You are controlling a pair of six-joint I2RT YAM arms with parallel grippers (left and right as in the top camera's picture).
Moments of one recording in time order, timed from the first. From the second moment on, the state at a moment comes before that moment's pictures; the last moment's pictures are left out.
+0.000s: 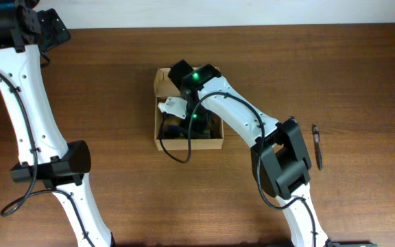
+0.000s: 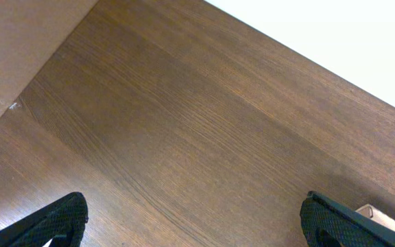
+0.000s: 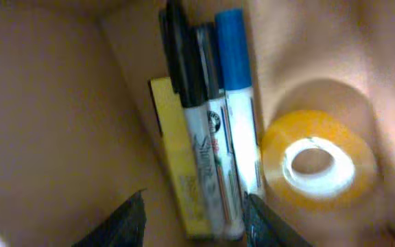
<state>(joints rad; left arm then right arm) 0.15 2.26 2.97 -1.68 -0.30 -0.35 0.63 2.30 2.04 -1.28 -0.18 -0.57</state>
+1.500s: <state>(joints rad) 0.15 2.26 2.97 -1.68 -0.30 -0.35 -0.10 1.98 1.41 -1.01 -0.01 -0.16</state>
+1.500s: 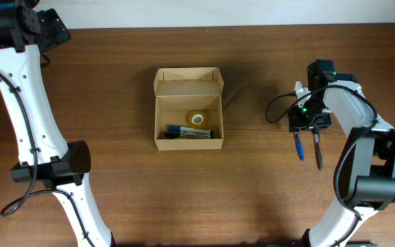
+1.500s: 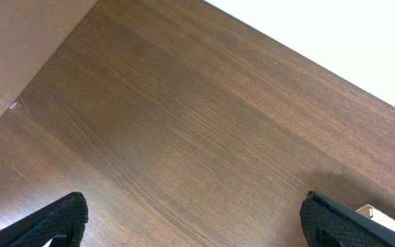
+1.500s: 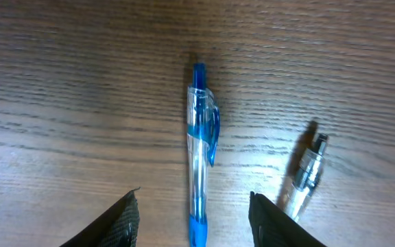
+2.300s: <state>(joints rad) 0.15 2.26 2.97 -1.68 -0.30 -0.35 -0.10 2.05 1.40 -0.98 0.00 -0.16</state>
